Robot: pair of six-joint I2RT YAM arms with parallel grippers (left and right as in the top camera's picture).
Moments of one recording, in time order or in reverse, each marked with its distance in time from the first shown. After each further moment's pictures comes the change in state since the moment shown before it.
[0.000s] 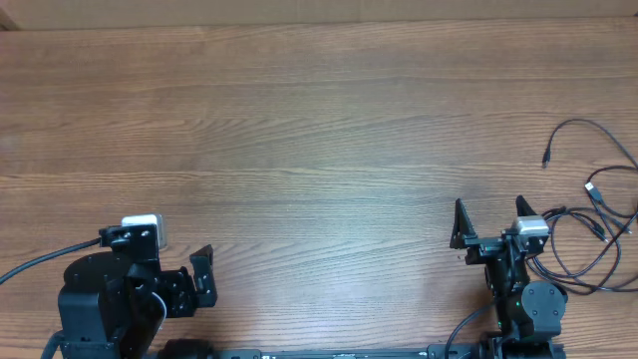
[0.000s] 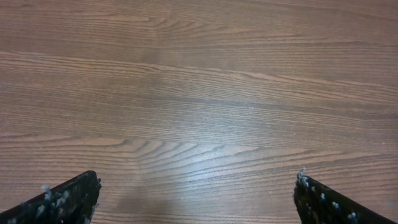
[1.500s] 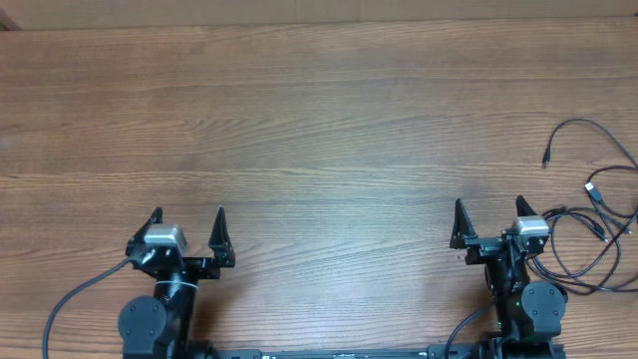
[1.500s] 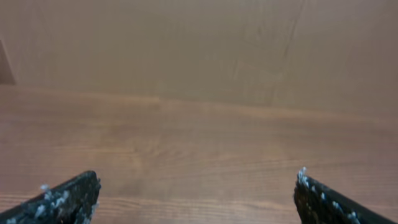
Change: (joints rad) left arm 0.013 -0.548 -0.875 1.021 -0.004 0.026; right arm 0.000 0.000 0.000 0.001 -0.001 0.003
